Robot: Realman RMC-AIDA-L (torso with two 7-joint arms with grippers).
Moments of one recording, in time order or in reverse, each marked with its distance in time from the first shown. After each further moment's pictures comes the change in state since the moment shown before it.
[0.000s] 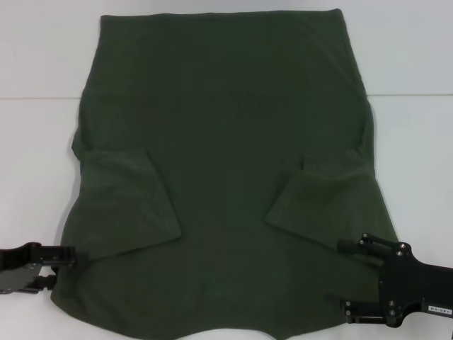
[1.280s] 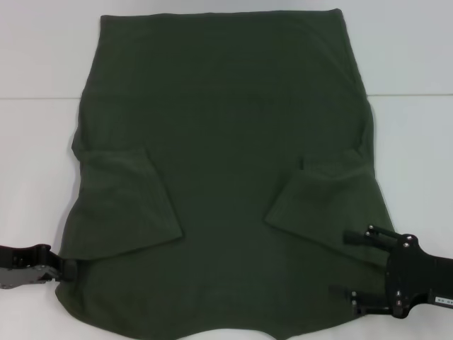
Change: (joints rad) left arm -0.007 -0.052 0.147 0.114 0.003 -0.046 -0.037; right arm 0.004 -0.007 0.022 -0.016 0.006 -0.026 0.044
